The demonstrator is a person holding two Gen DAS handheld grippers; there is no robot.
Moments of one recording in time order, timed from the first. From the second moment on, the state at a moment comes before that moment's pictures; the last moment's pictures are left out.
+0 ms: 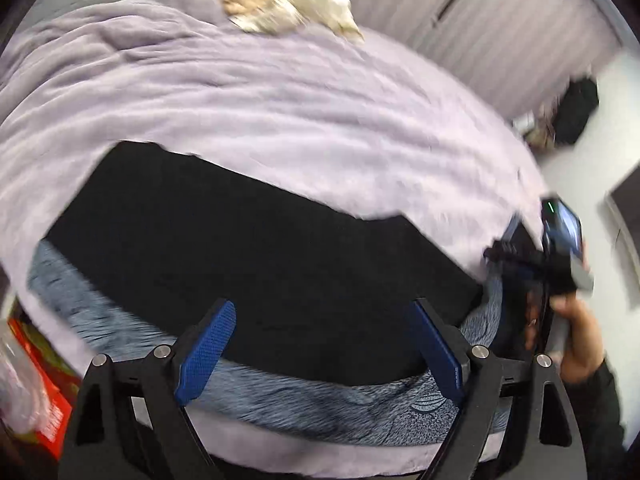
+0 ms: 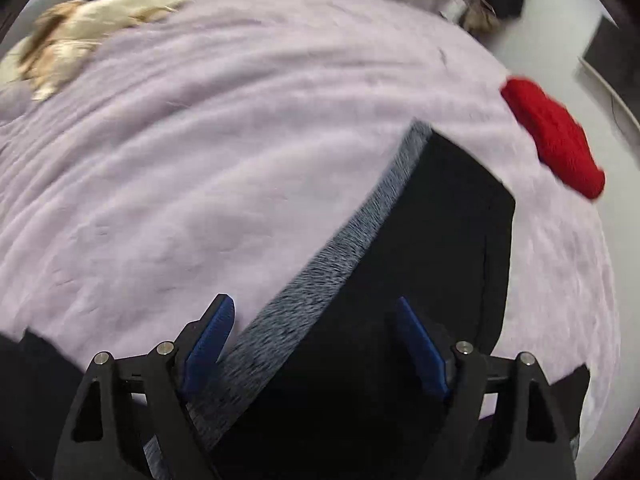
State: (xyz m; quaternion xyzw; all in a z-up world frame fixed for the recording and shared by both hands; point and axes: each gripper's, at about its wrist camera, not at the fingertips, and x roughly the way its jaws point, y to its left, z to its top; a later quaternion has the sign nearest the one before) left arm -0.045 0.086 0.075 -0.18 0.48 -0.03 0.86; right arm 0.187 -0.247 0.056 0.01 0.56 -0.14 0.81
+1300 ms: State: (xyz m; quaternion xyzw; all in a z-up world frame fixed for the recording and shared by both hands) left arm -0.005 -0.087 0.038 0.02 0.56 -0.17 0.81; right arm -0.094 -0.449 0.118 0.19 0.32 -0.09 0.92
